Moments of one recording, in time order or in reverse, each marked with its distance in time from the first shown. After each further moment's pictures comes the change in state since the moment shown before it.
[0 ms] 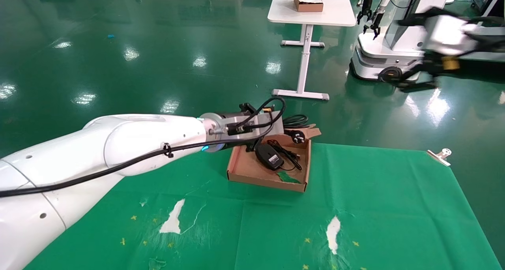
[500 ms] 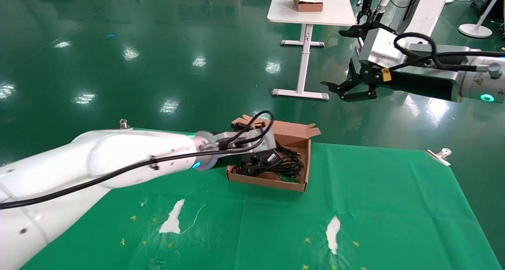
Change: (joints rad) left arm 0.065 -0.085 -0.065 -0.087 -0.103 0.077 -0.038; right arm -0.126 -0.075 0.025 0.122 0.078 0.027 0.067
